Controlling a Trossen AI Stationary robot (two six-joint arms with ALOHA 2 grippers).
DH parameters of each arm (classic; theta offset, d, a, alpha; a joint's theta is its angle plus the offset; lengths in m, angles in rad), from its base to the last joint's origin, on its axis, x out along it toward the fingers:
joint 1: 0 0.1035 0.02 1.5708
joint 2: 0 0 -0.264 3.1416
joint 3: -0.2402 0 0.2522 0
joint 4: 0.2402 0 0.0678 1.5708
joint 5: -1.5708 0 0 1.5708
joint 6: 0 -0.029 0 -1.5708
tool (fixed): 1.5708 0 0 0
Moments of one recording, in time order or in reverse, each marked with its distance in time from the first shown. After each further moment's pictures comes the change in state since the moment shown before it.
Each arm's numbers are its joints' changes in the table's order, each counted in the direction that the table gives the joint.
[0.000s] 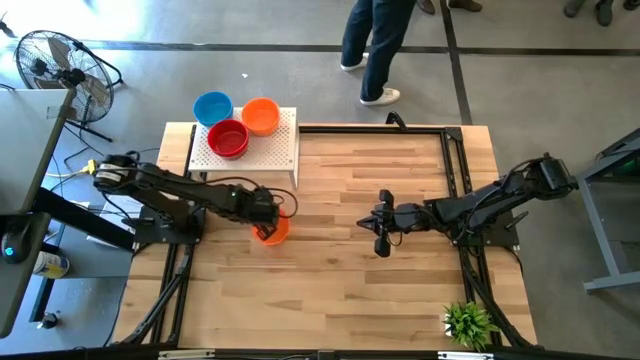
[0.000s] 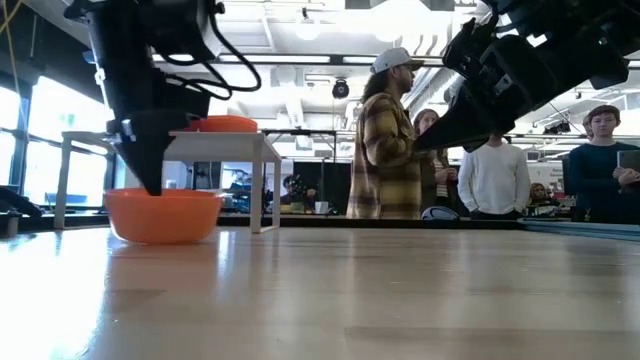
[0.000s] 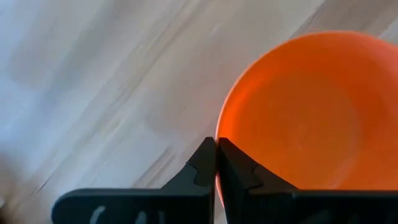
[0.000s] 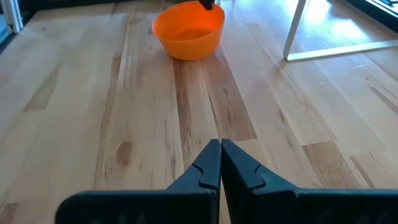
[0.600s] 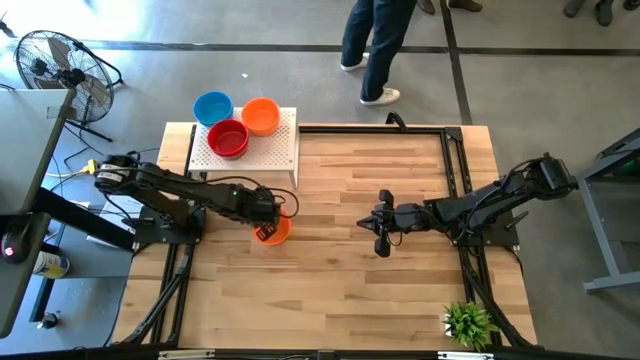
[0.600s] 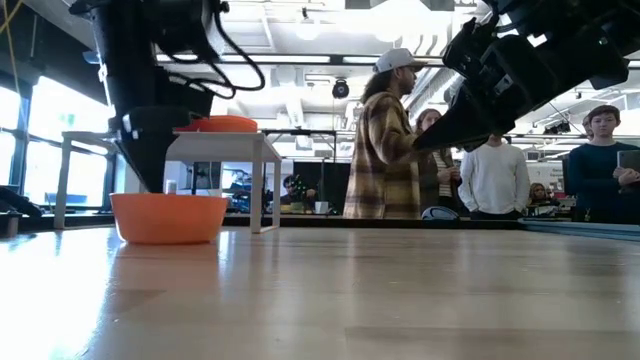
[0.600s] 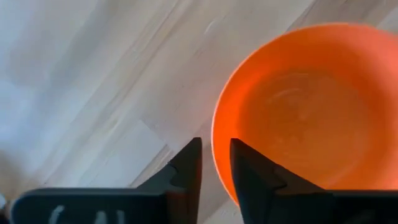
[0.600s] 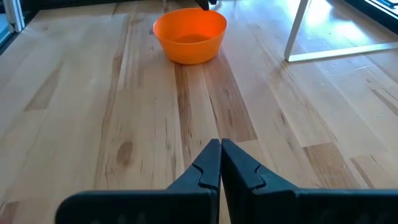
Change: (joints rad) left arm 0.005 -0.003 -0.019 0.024 -0.024 -0.010; right arm 0.000 0.000 0.000 -0.001 0.004 0.008
